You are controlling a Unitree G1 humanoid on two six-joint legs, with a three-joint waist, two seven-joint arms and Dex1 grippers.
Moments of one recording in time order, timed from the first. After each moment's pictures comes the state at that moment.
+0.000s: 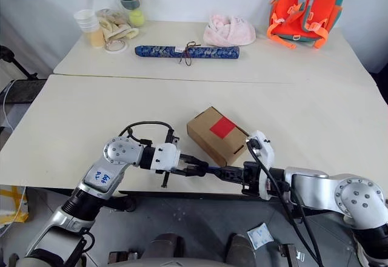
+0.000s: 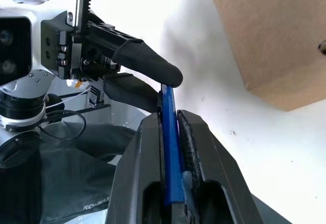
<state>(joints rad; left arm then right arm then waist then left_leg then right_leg) -0.50 0.49 -0.29 -0.05 -0.24 0.07 -1.18 -0.17 -1.00 0.04 -0.47 1.96 0.96 -0.13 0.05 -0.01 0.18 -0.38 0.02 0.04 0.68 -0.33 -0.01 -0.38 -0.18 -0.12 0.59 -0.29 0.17</state>
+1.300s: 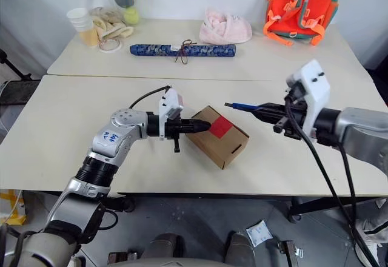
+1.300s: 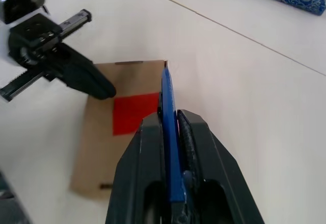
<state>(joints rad) -0.79 0.35 -0.21 0.23 -0.26 0.43 -0.96 -0.58 -1.04 -0.14 -0.40 1.14 1.07 0.36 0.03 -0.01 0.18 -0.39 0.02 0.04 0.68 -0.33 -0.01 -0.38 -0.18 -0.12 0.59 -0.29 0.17</state>
